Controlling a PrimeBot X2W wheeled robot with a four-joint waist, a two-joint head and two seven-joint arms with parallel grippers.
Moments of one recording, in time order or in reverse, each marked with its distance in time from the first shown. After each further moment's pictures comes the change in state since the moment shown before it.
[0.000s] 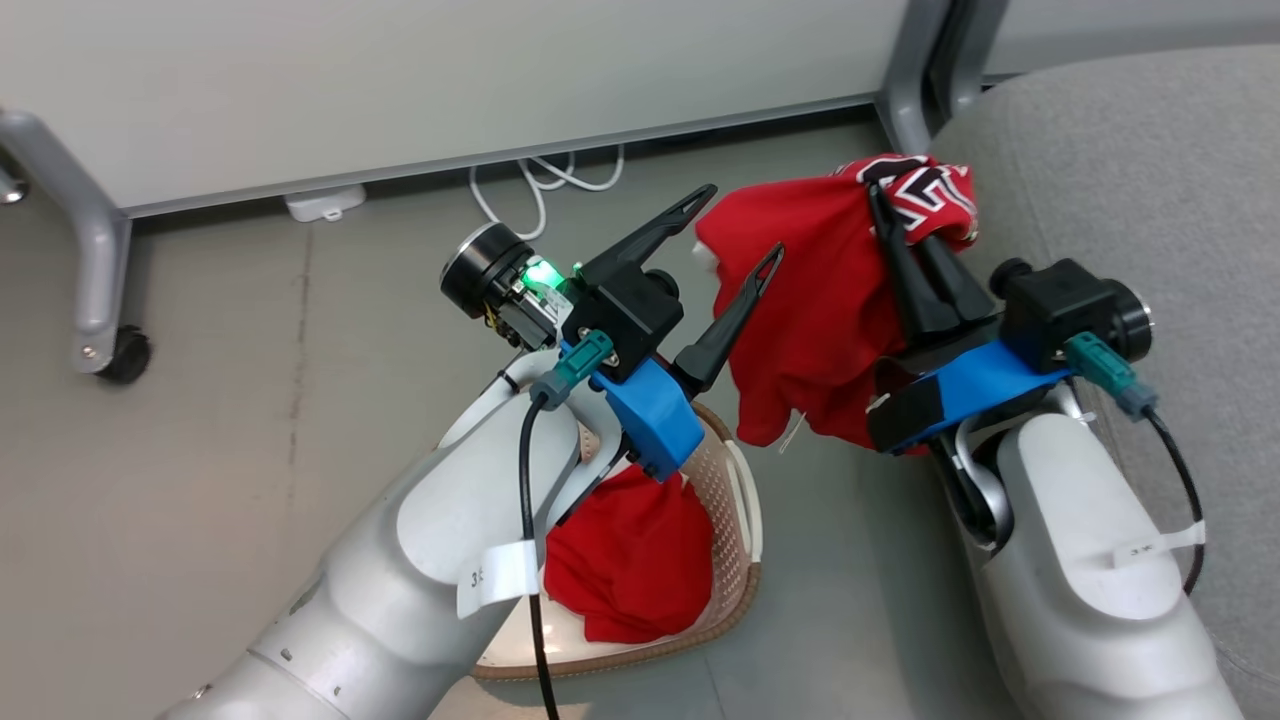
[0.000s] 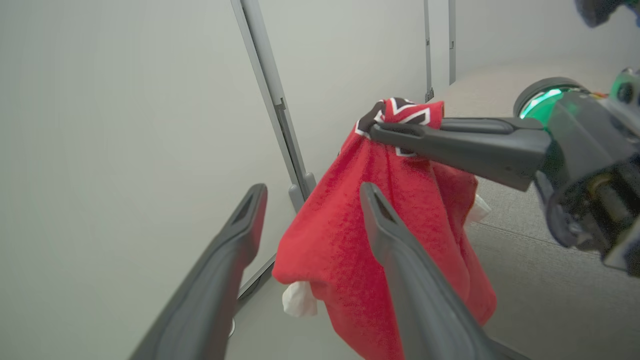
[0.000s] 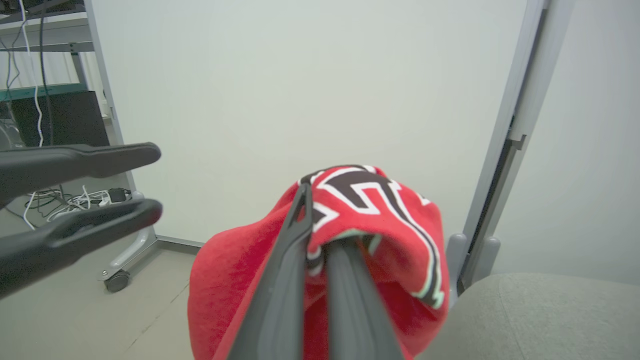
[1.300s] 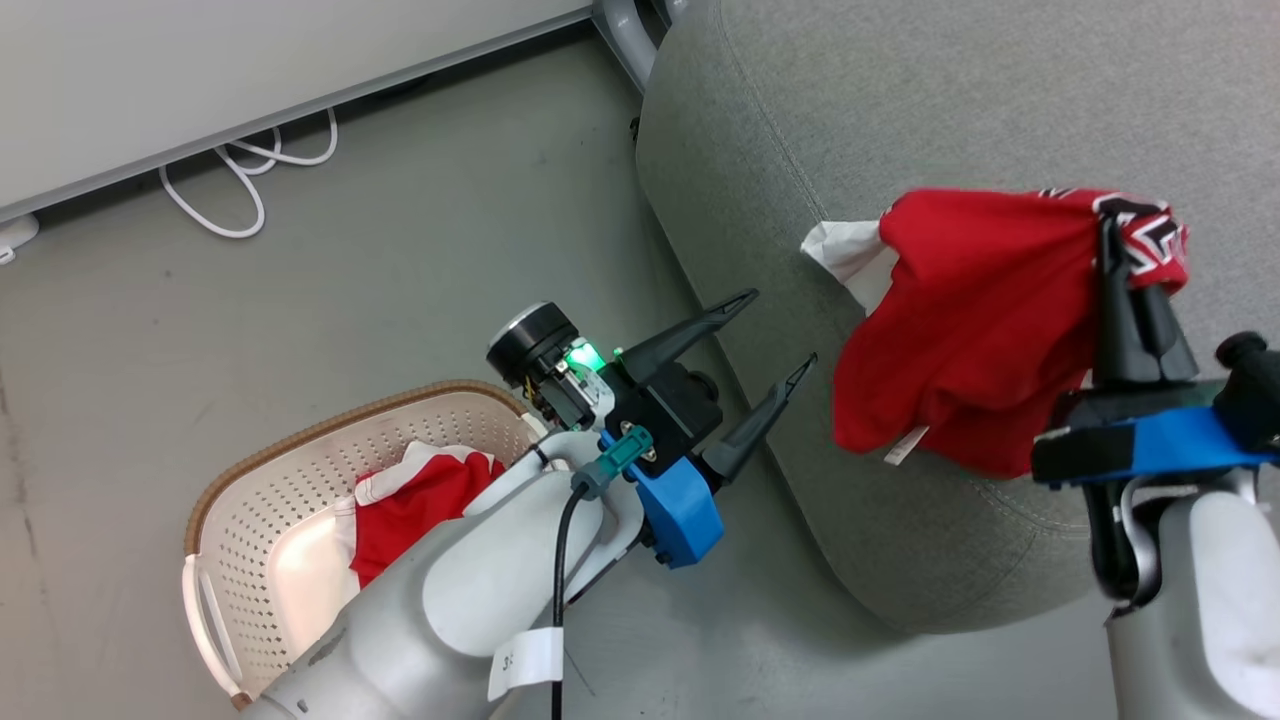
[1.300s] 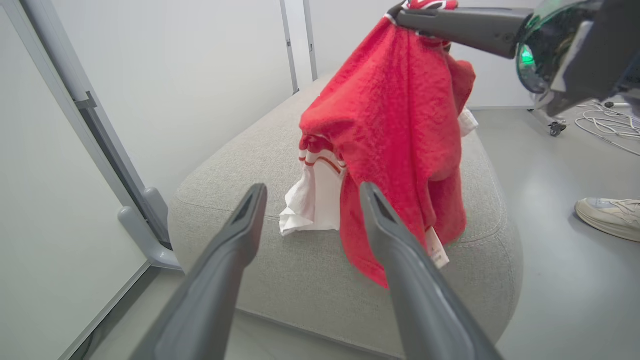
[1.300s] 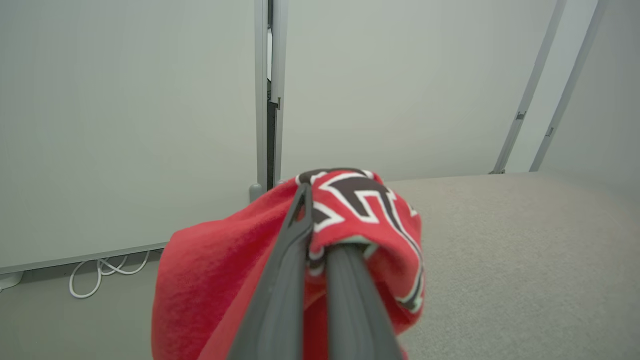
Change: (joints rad) left arm 0.081 0.025 -0.122 -0.064 0.008 -0.005 -0.001; right arm 0.212 0.000 -0.311 -0.235 -0.036 0.000 0.000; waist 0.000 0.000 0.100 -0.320
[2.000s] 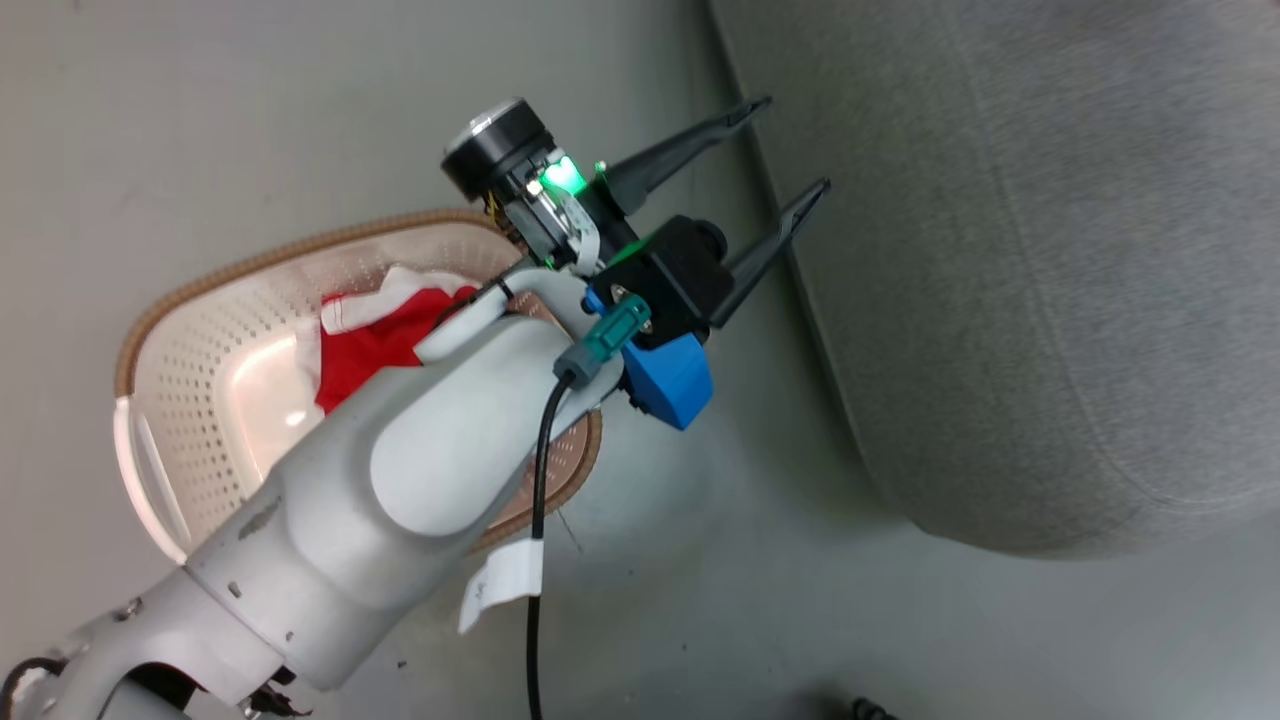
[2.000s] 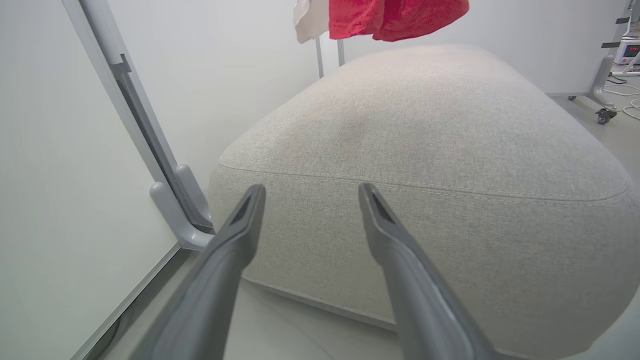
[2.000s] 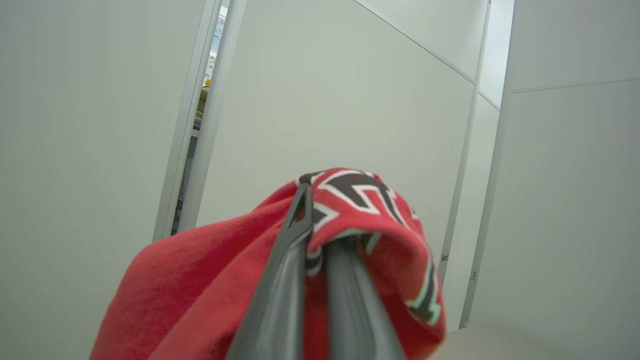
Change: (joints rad) left arm -0.227 0.065 0.007 -0.064 0.094 0.000 0.015; right arm -0.563 -0.187 -0.332 -0.075 0.012 0.000 0.000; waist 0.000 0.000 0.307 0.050
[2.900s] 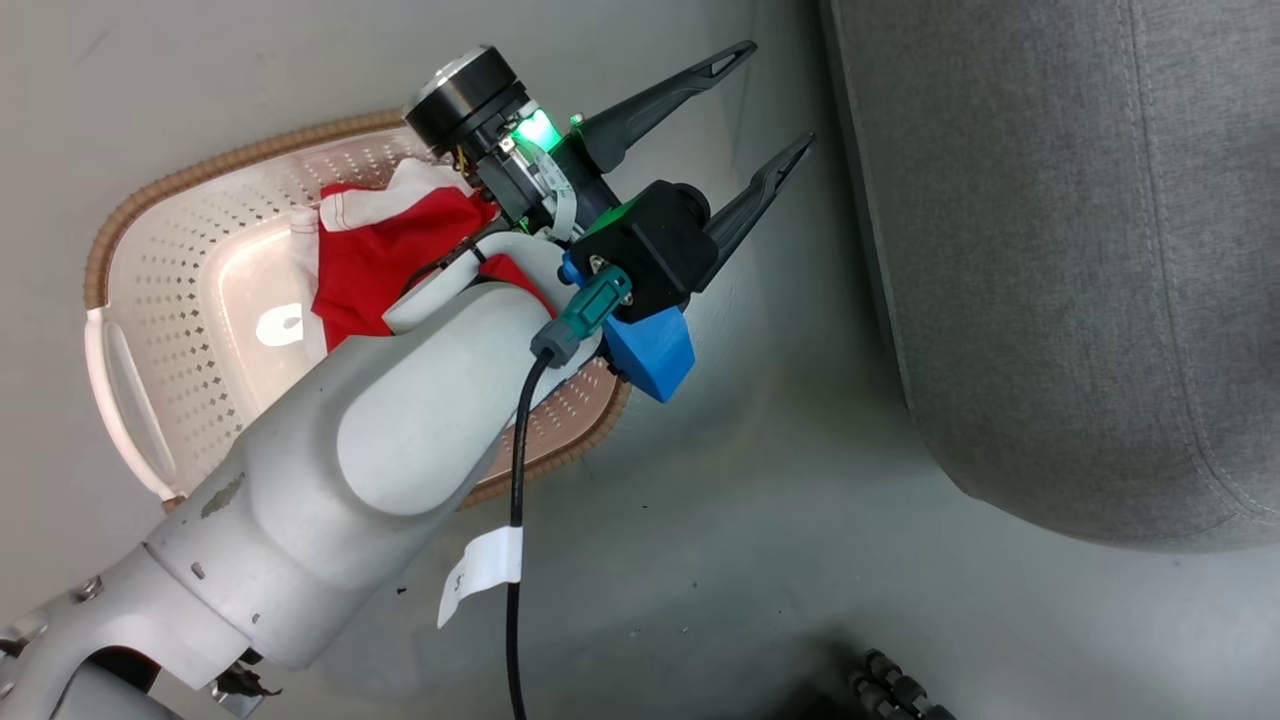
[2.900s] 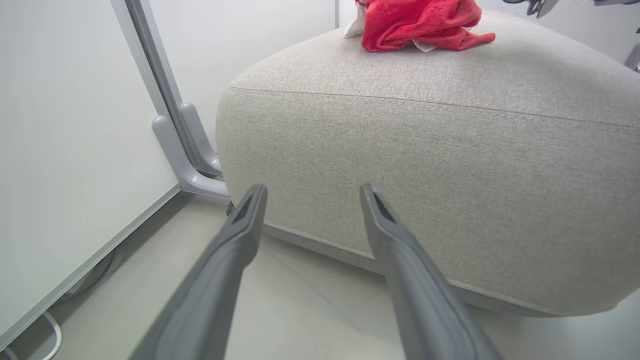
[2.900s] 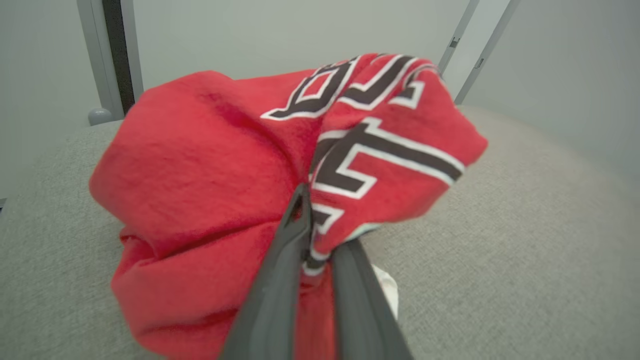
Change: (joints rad) left arm -0.058 0.047 -0.012 -0.037 0.008 0.015 0.008; right arm 0.046 -0.043 -0.069 0.493 -0.014 0.000 0.000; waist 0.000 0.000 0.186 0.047
